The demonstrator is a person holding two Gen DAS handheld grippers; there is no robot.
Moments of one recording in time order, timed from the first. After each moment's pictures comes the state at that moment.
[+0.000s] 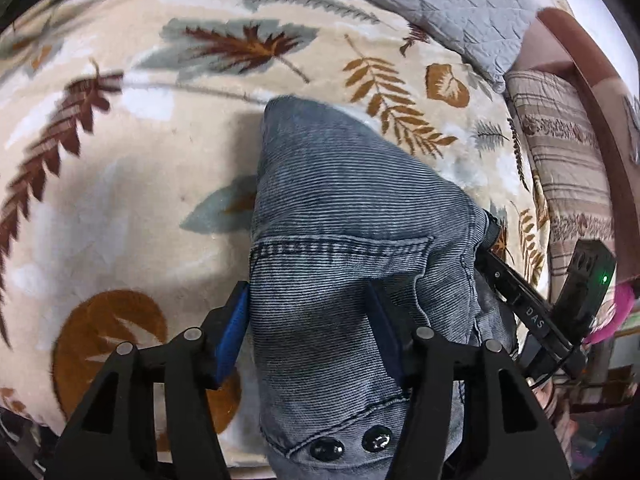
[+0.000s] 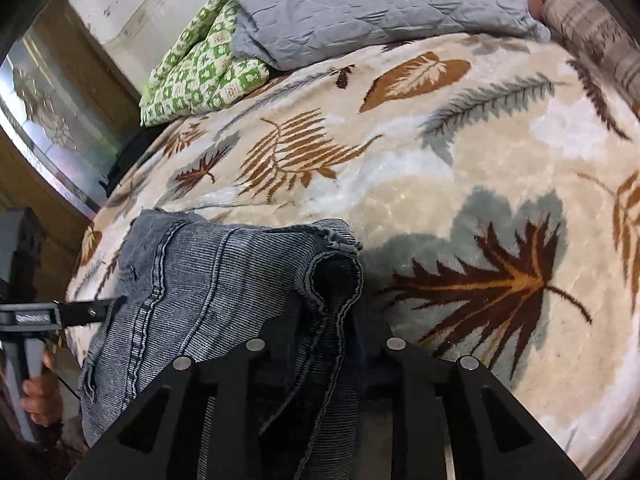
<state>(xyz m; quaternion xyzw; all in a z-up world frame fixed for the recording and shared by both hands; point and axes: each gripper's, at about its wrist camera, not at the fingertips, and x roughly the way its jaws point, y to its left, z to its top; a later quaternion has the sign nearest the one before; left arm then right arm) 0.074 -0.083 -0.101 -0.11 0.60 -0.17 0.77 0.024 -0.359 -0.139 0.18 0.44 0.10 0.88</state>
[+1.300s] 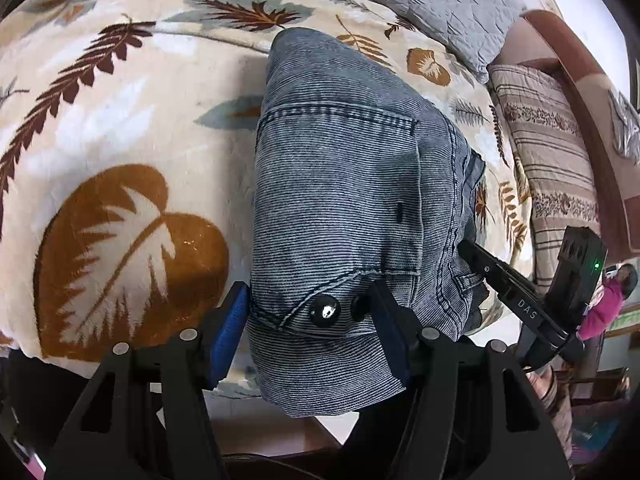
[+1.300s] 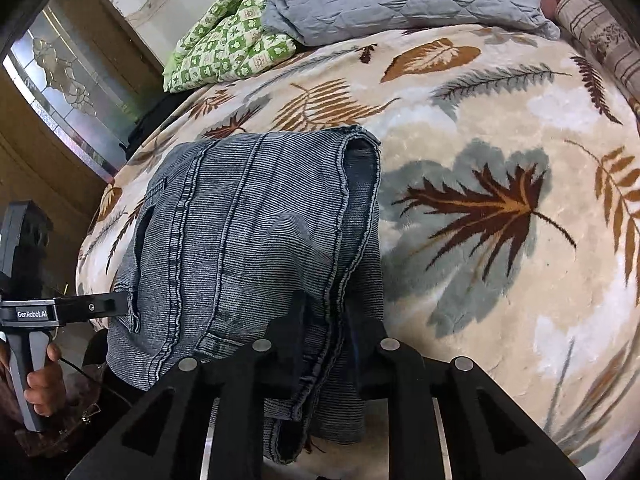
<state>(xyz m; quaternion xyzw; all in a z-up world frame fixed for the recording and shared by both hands) 0.003 -0.069 -0.092 -0.13 0.60 -0.18 0.77 -0.033 -0.349 -0.134 0.15 0.46 0.14 0.86</state>
